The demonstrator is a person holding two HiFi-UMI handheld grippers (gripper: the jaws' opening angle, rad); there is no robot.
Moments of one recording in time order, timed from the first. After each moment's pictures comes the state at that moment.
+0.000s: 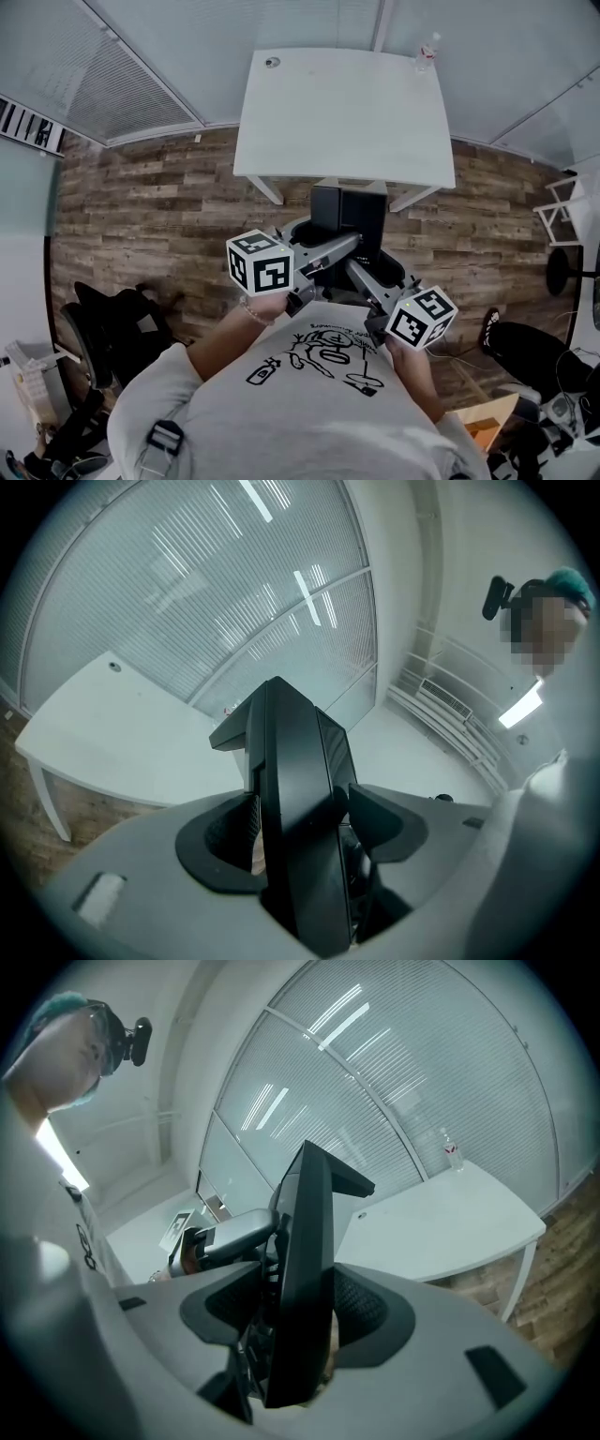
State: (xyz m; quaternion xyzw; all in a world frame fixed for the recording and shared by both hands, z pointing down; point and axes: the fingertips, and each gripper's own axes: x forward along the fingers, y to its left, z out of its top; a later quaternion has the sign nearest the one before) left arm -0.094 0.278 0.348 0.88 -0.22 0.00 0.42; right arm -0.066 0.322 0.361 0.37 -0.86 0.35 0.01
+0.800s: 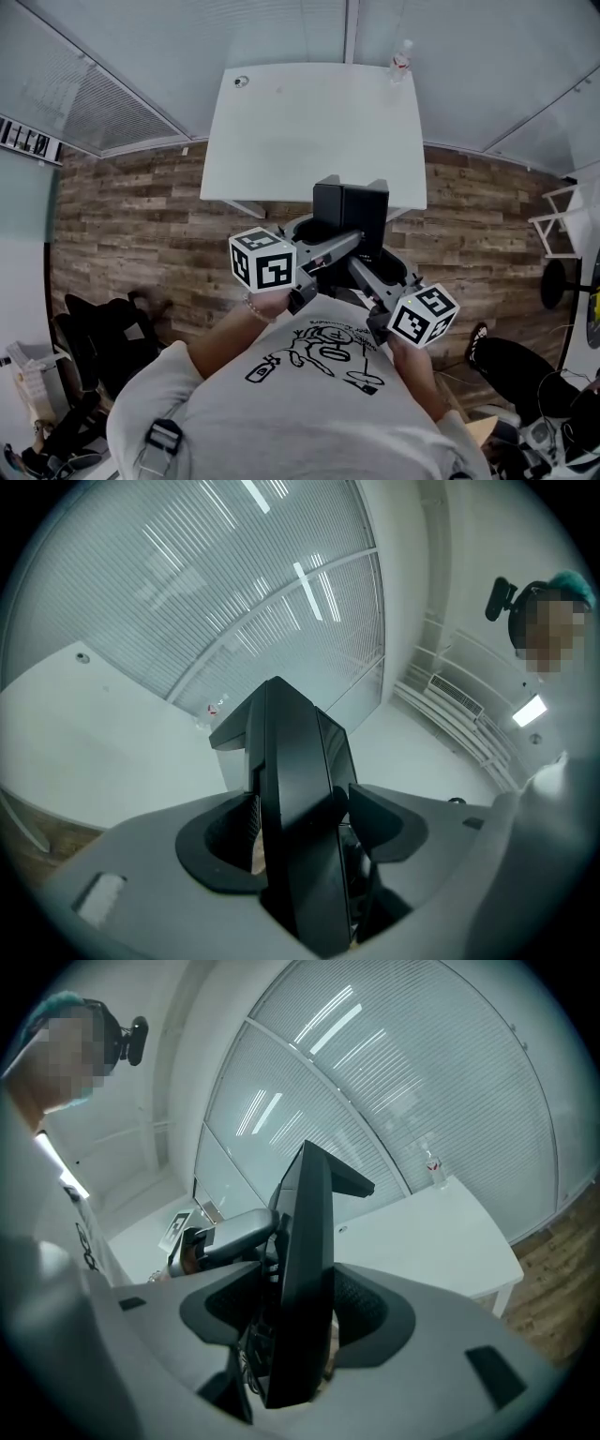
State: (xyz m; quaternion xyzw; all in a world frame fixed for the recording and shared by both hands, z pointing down) left arm 0.050 0.189 0.349 0.88 -0.23 0.00 0.42; right arm 0.078 0.233 0.363 0.37 -0.86 0.35 0.01
